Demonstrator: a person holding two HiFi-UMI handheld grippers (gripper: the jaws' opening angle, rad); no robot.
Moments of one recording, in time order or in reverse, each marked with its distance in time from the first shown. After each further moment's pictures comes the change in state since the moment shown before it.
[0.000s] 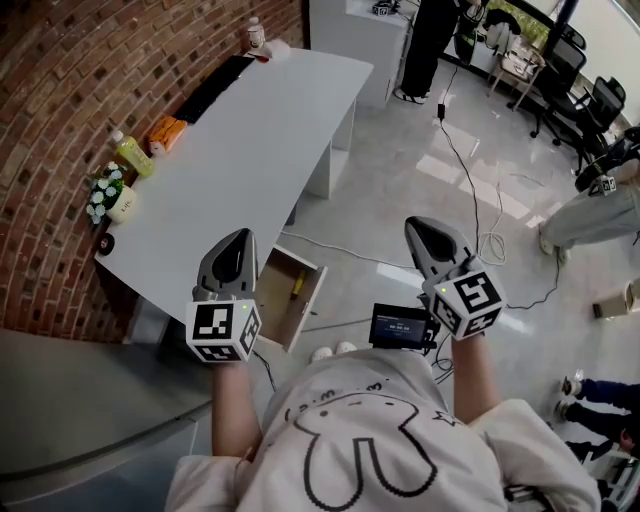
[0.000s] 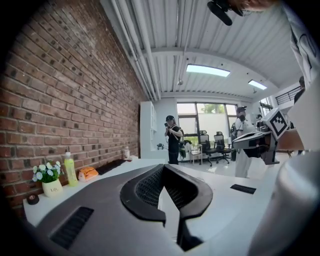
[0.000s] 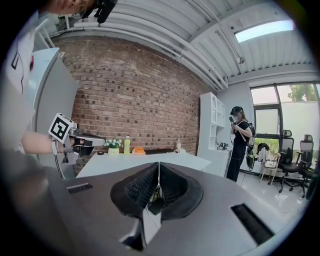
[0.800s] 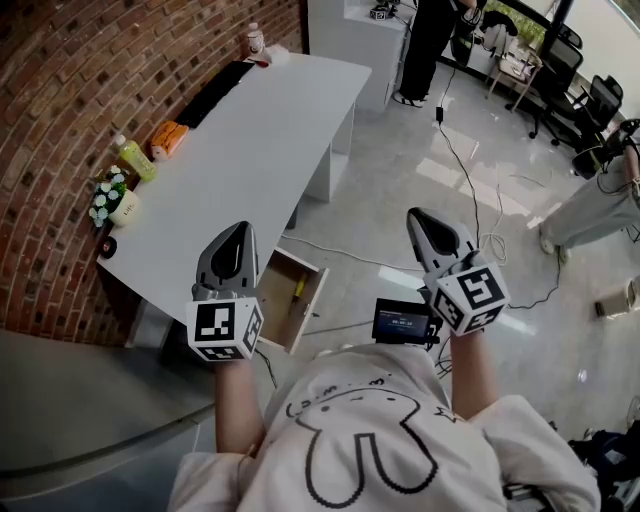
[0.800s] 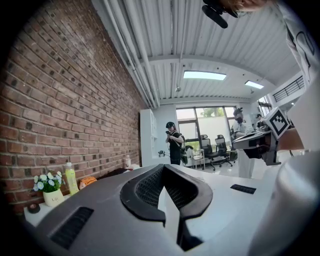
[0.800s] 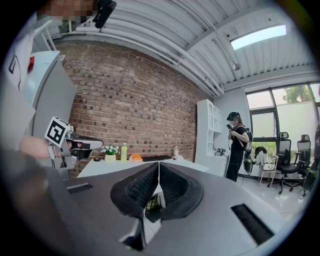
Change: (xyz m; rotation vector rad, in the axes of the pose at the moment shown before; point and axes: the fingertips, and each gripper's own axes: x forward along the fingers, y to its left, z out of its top) left arm -0.005 0.001 0.024 0.042 -0.088 0.018; right arm -0.004 -0.001 0.021 0.004 -0.081 -0.038
